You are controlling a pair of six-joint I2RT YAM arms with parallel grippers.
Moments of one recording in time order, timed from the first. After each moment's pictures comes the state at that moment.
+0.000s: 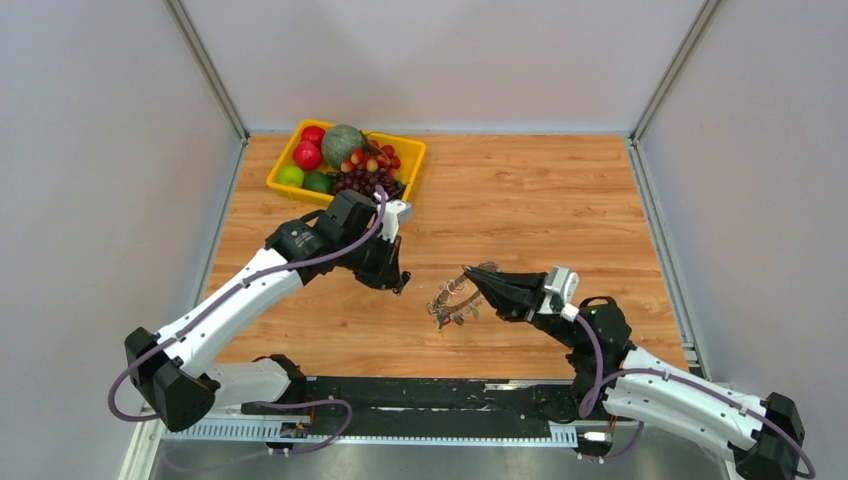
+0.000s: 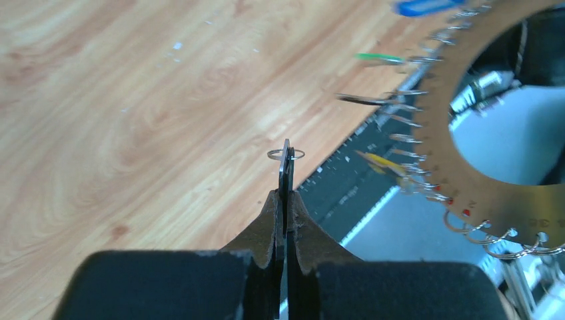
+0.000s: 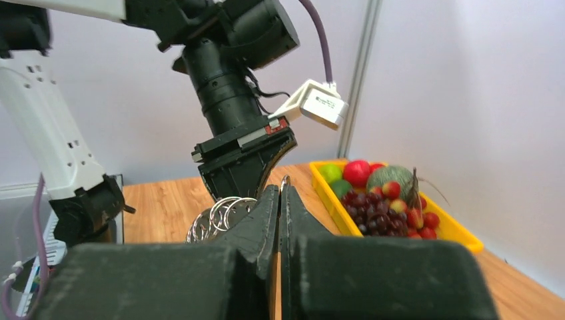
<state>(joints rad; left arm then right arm) -0.72 1.19 1.18 -0.90 0.37 -0.27 1.00 0.57 0.26 0.83 -0.16 -0.05</state>
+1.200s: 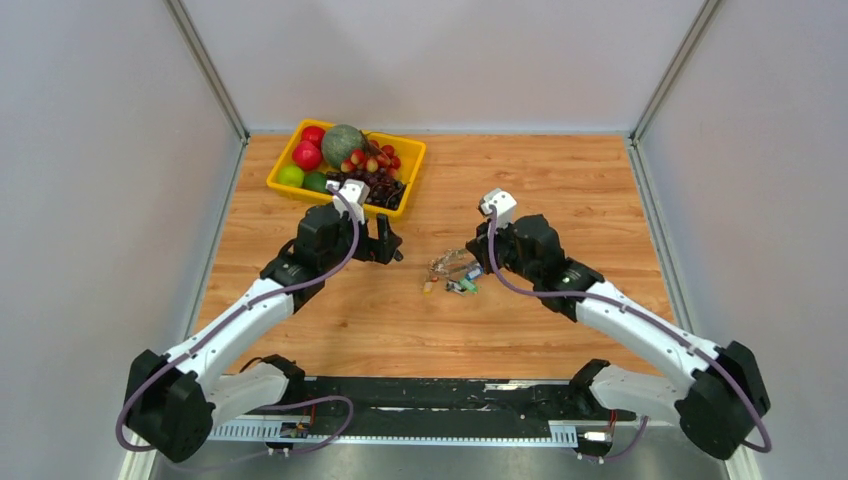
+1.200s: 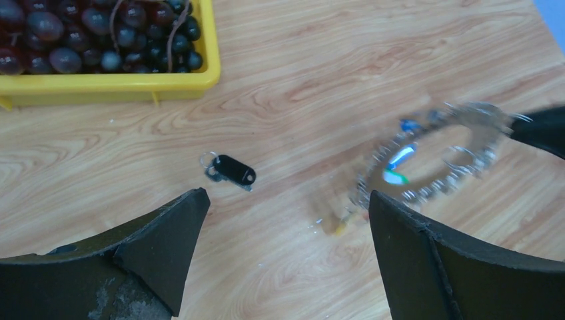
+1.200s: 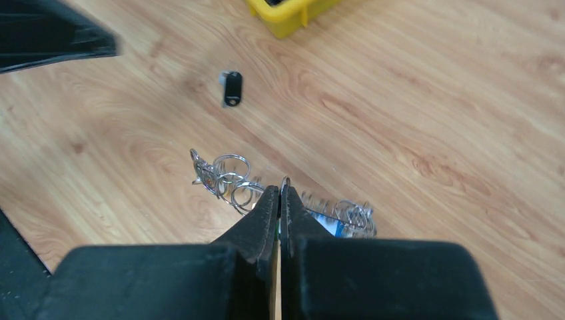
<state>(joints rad) -0.51 1.09 0.75 -0.10 0.07 -0.27 0.73 1.04 0.73 -0.02 -0.03 0.08</state>
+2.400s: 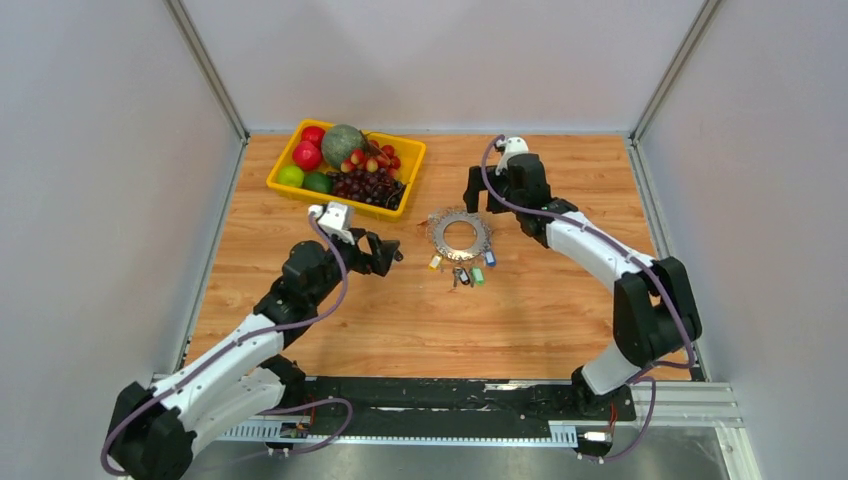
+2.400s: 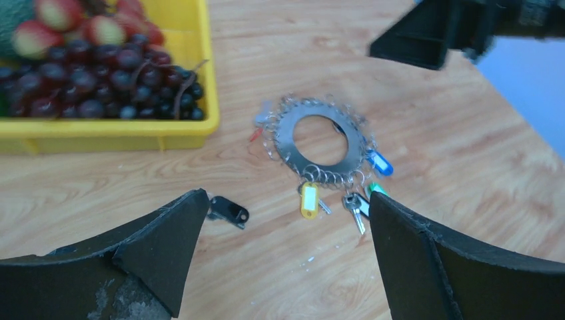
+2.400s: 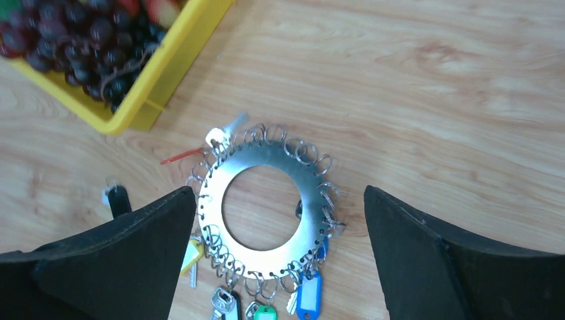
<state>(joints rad) -0.58 0.89 0.47 0.29 0.03 -0.22 0.42 1.60 1.12 -0.03 -0.05 0.21</state>
